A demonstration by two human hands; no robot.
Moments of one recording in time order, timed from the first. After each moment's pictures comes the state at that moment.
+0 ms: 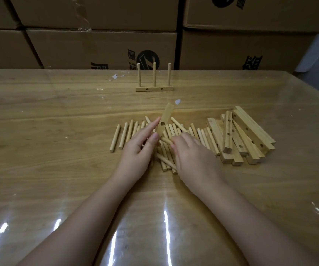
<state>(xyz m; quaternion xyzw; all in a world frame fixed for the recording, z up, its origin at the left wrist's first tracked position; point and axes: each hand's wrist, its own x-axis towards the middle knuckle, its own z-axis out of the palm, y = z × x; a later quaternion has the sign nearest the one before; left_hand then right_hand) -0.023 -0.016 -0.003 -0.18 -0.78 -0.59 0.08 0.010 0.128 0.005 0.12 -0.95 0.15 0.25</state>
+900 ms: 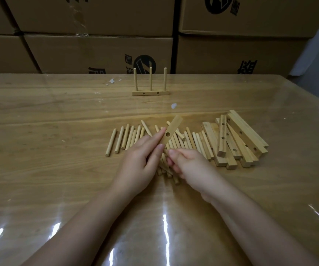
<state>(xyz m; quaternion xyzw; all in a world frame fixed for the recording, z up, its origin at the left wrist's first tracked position) -0.014 -0.009 -0.006 -0.28 -0.83 -0.45 0.18 0.019 0.139 0.023 -0.02 -0.83 0.55 -0.08</state>
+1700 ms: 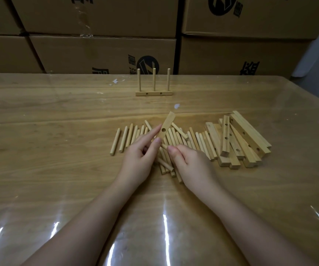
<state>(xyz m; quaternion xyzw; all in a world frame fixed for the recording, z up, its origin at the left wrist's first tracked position) -0.019 -0.010 -0.002 -0.17 -0.79 -0.58 0.10 0.010 0.133 0.002 0.05 -0.93 0.34 0.12</state>
